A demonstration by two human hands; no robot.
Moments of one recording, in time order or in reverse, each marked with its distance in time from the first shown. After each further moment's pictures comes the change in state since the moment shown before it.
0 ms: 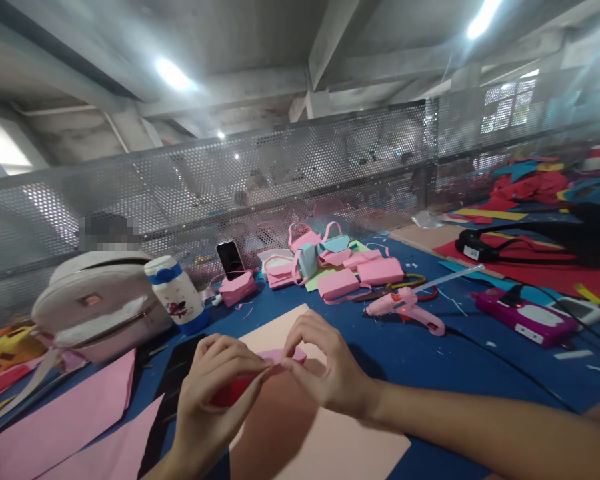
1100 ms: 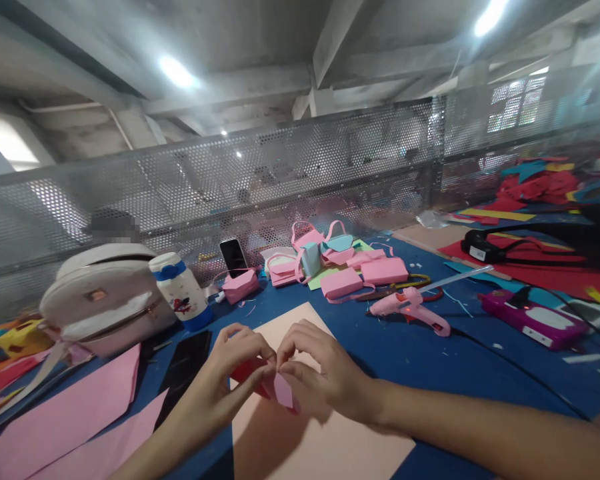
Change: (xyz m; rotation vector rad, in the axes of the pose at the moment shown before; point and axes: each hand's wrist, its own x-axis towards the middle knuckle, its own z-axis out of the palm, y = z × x) left_hand 0.015 -0.006 -0.014 -0.212 -0.437 -0.208; right_hand -0.006 0.010 0.006 0.170 -0.180 0.106
